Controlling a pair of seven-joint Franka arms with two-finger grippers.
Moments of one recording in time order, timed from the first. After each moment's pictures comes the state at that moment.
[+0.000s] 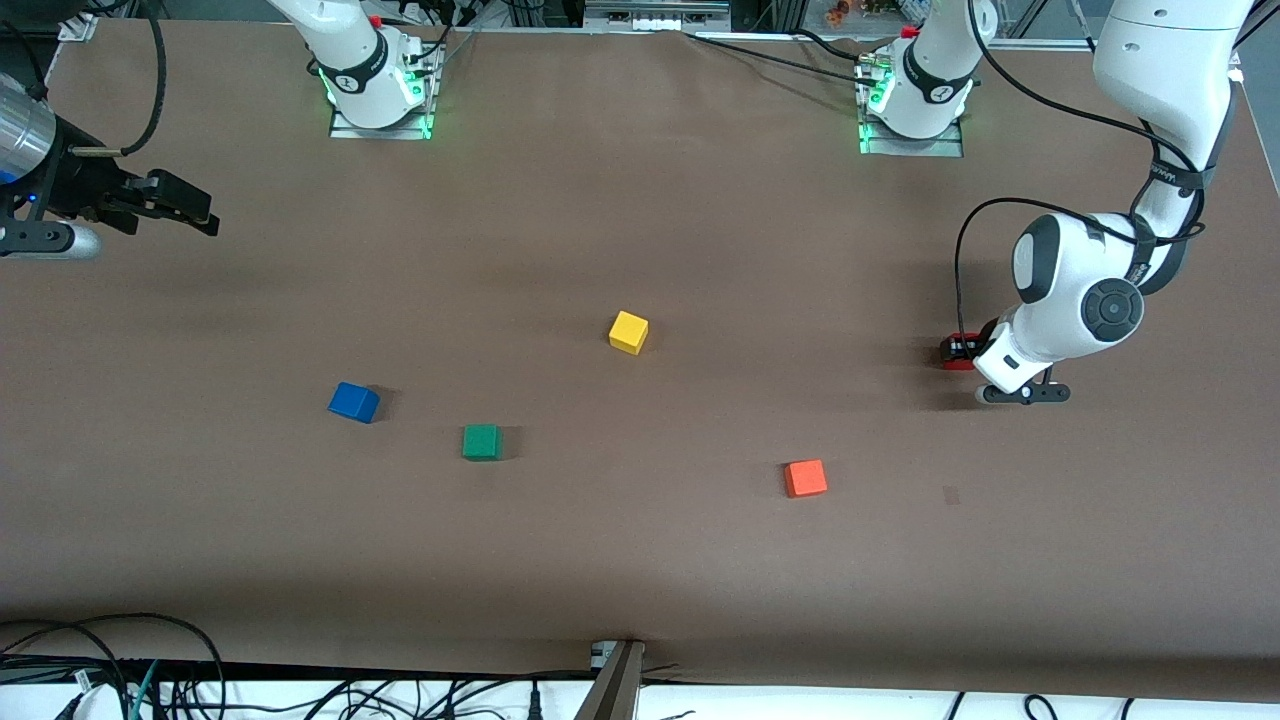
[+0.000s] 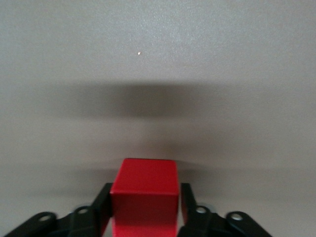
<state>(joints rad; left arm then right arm) 0.08 0.41 -0.05 -2.14 0.04 2.36 -0.04 -0.05 -0.03 0.07 -1.68 0.05 1.56 0.05</state>
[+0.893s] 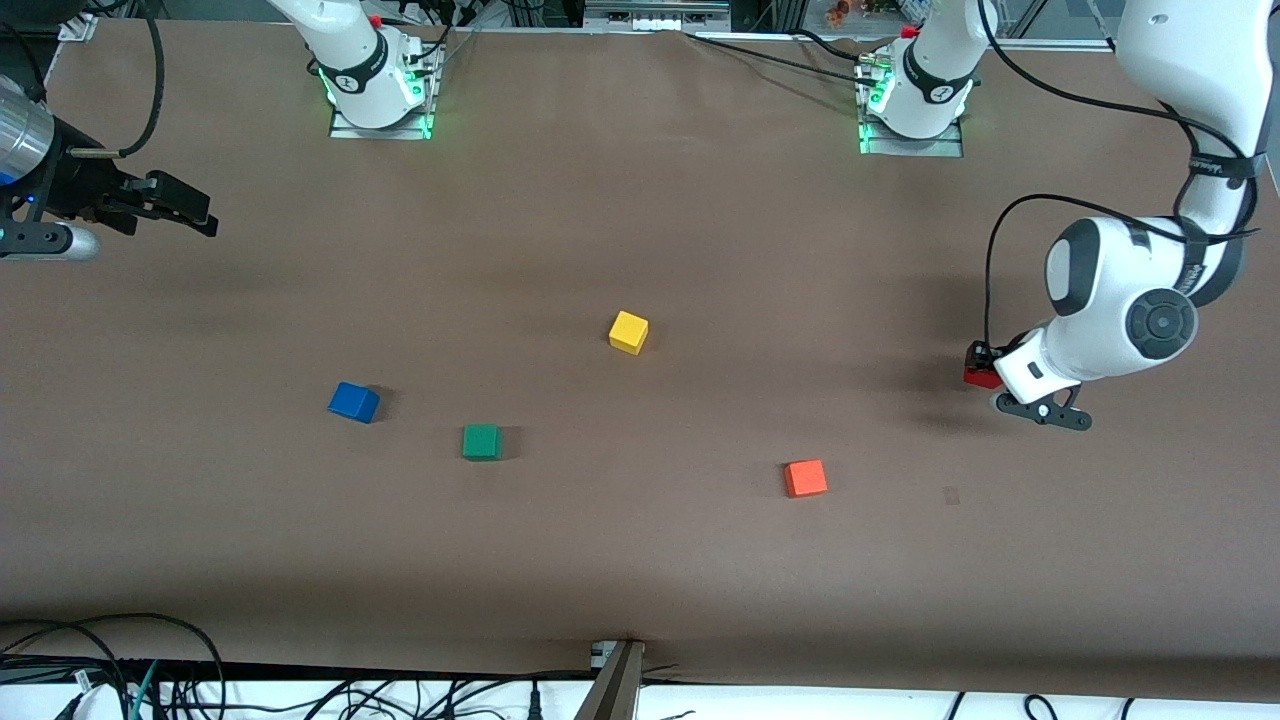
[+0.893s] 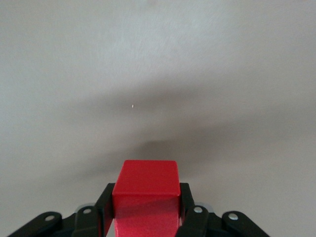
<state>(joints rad) 0.07 0.39 -0.06 -1.91 0.06 2.14 0.26 -0.05 -0.03 0.07 -1.68 0.05 1.56 0.05</state>
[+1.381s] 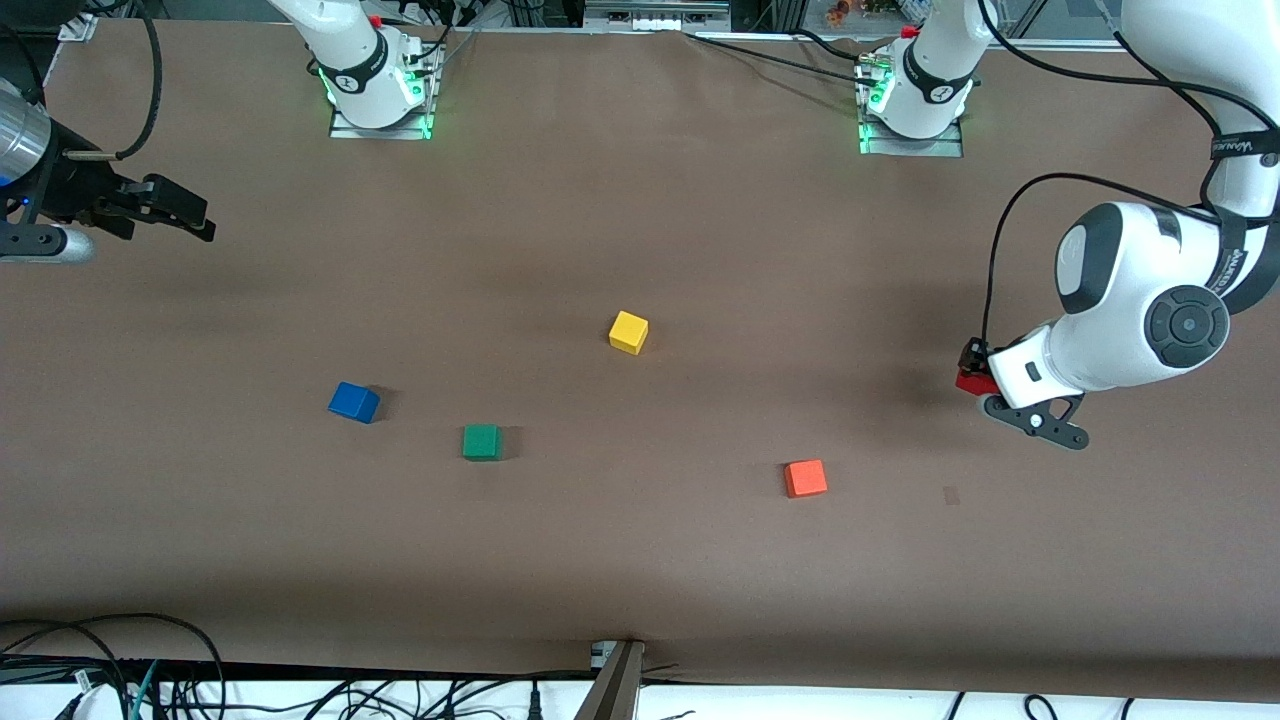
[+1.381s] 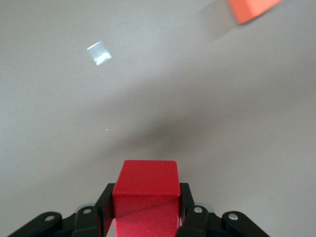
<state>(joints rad) 0.06 0.38 -0.16 -1.68 0.06 1.88 0.31 -0.05 -0.03 0.07 -1.68 0.05 1.59 0.05</state>
